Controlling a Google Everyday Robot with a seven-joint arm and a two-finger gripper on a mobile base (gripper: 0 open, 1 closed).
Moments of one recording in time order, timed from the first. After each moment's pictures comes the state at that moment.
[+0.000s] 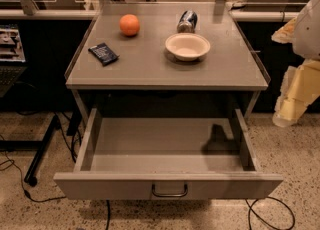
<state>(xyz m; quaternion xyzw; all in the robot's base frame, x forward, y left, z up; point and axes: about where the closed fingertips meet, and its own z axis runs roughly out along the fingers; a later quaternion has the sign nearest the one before) 0.438 -0.217 0.976 -0.60 0.78 -0.03 0.16</state>
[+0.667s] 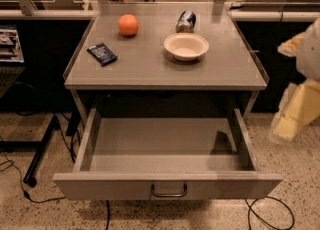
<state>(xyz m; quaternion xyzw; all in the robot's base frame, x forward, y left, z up) 0.419 -0.212 0.964 -0.57 0.80 -0.03 0.19</state>
